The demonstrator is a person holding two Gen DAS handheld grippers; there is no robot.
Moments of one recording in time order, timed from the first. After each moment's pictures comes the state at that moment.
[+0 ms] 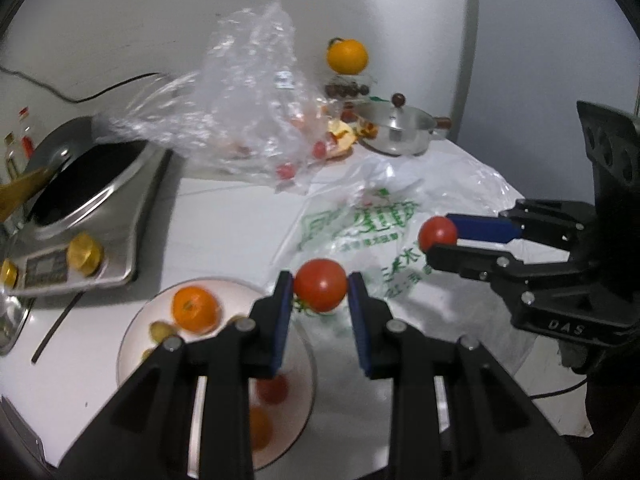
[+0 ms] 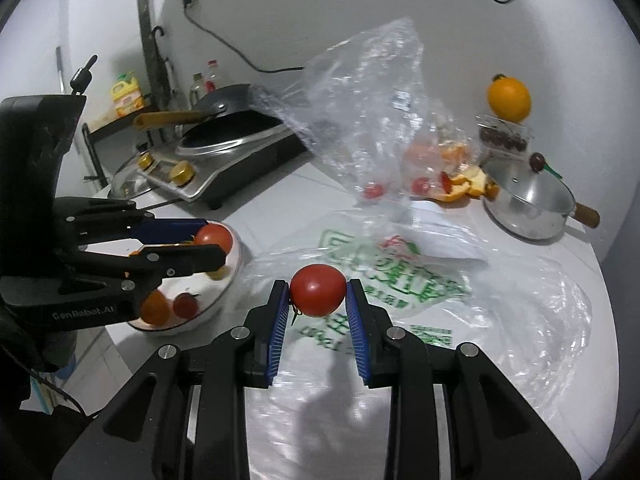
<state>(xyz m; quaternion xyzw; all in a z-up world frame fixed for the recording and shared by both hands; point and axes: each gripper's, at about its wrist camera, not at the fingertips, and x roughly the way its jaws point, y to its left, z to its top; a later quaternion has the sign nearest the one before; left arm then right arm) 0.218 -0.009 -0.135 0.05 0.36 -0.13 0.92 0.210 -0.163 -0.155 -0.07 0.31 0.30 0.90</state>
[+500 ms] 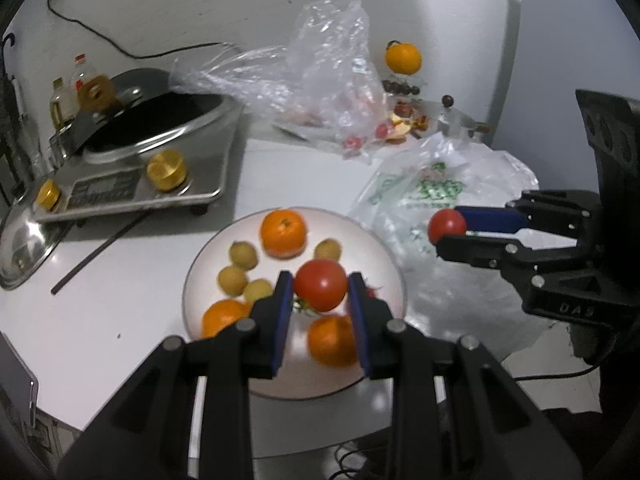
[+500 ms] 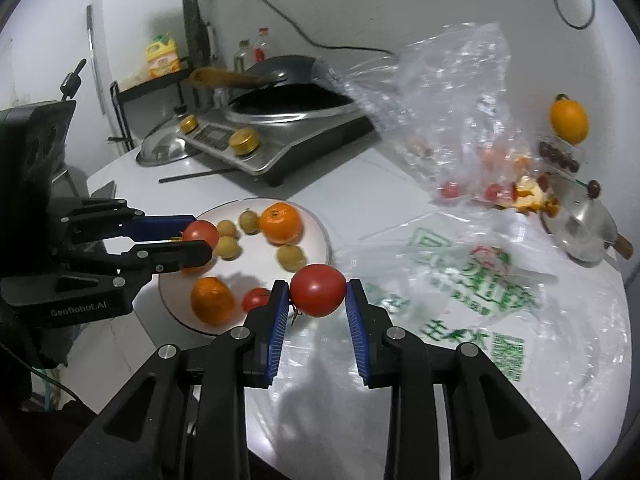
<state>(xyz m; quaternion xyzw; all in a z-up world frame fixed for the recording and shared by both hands) 0.168 0.076 -0.161 0.01 0.36 -0.07 0.93 0.189 -0.081 -0.162 -0.11 0.33 0.34 0.87</state>
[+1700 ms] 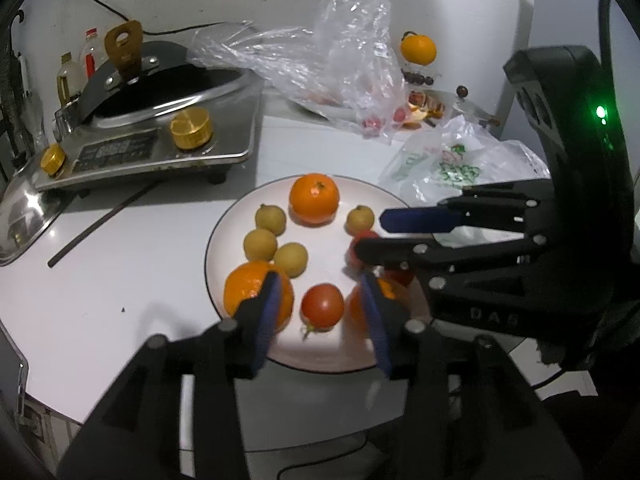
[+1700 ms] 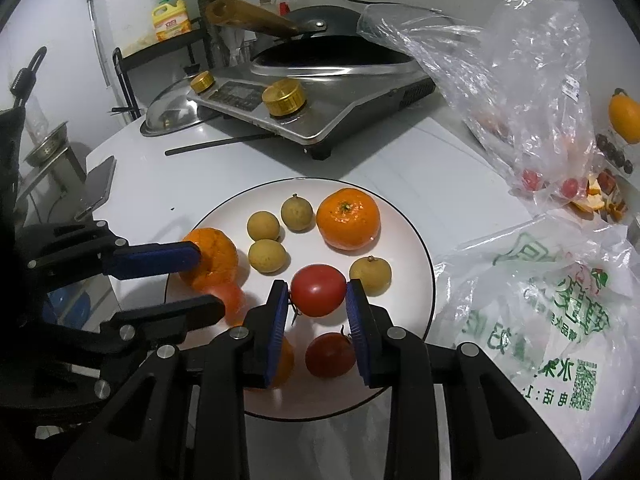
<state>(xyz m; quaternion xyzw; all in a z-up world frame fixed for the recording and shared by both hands) 0.163 0.102 -0.185 -0.01 0.38 -0.07 0.92 0.217 0.002 -0.200 -0.13 0.38 0.35 0.84</state>
